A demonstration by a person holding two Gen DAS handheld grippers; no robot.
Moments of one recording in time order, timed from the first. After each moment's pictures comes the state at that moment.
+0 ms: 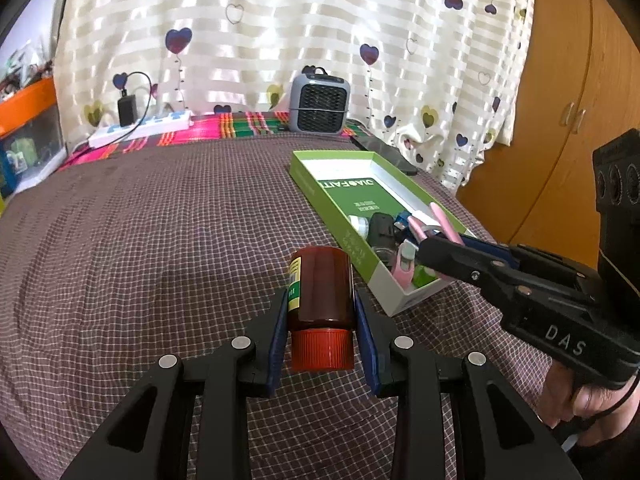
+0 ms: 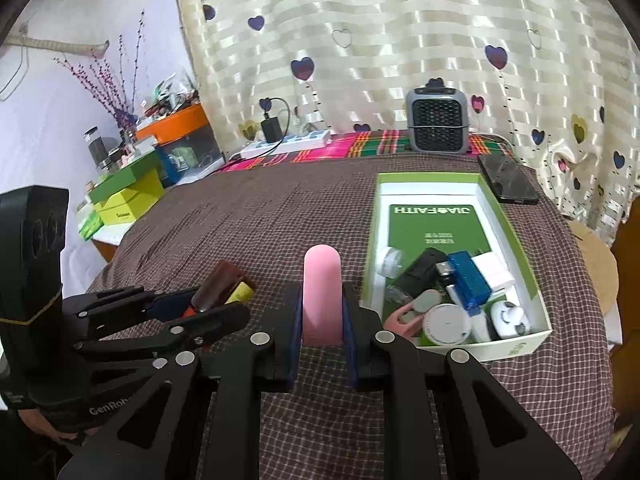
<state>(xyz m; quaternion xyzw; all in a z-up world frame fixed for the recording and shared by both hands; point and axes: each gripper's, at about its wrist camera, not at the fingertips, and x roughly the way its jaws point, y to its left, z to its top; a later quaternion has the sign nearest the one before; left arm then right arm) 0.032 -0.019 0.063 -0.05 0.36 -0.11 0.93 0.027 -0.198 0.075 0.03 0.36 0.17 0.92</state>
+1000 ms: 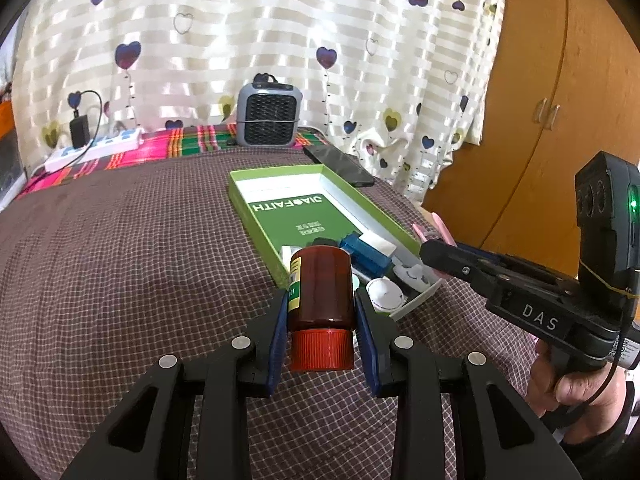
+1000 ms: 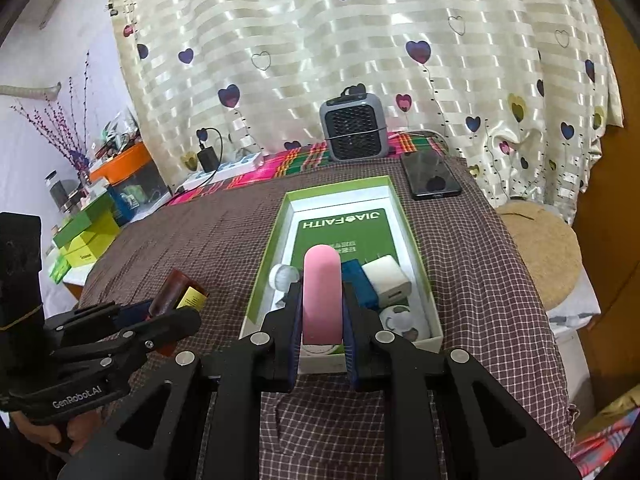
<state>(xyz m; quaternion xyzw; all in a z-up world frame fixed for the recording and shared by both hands) 0.059 -0.066 0.071 -0.05 0.35 -0.16 0.92 0.037 -0.274 0.079 0.07 0.35 0.09 0.93</state>
